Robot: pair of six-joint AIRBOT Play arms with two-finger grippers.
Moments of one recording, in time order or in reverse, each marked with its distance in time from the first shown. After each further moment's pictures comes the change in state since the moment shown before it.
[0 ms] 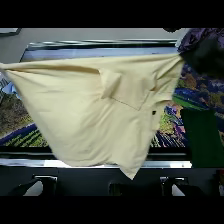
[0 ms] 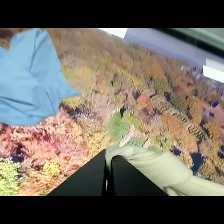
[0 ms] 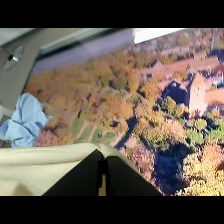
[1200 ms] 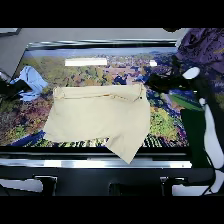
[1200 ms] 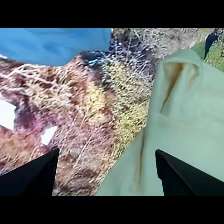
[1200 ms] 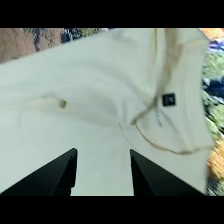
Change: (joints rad) left arm 0.132 -0.531 0.031 -0.097 -0.040 0.094; right arm 0.053 -0.523 -0.027 -0.018 -0.072 -0.169
